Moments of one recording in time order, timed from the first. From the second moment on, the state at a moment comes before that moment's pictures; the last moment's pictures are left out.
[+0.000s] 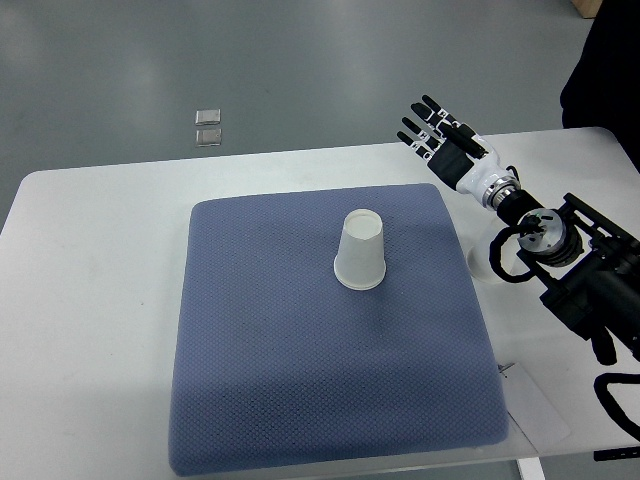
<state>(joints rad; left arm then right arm) -0.02 0.00 -0.07 -0.22 -0.04 0.06 -0.01 0.74 -0.11 0.94 0.61 0.01 0.31 0.07</state>
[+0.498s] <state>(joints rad) -0.02 0.00 -0.07 -0.23 -0.04 0.06 -0.01 0.75 -0.12 0.93 0.61 -0.01 0.33 0.07</state>
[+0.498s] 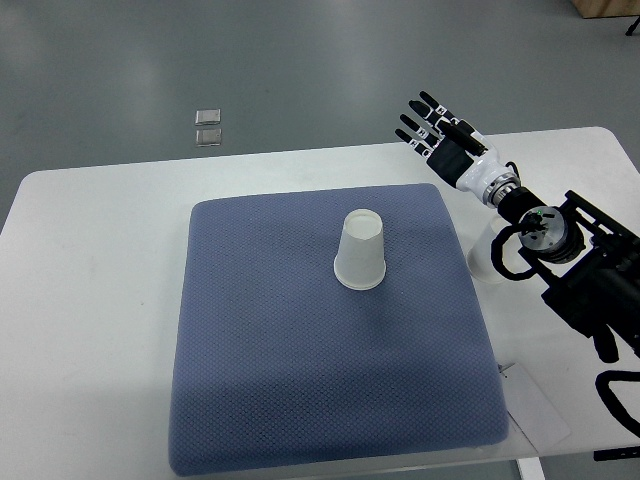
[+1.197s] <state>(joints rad) -0.02 0.00 -0.06 -0.23 -0.04 0.05 -0.01 1.50 -0.42 -0.29 0.69 -0.36 0.56 -0.07</state>
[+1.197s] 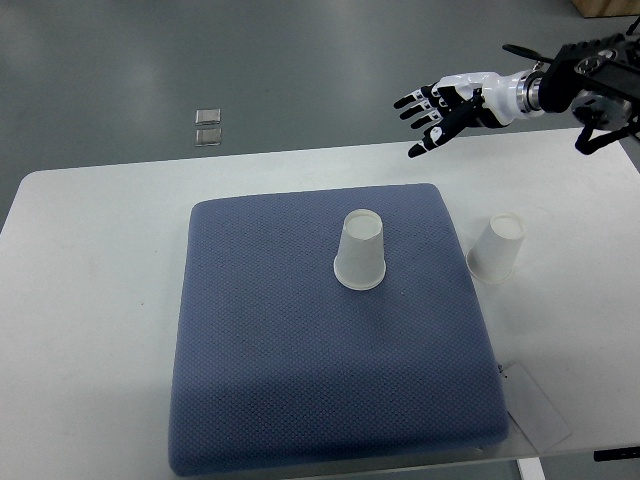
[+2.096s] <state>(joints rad) -0.02 0.00 -0.06 -0.25 -0.04 0.05 -0.01 2.14 -0.58 -0.76 1.29 -0.75 0.61 -0.14</state>
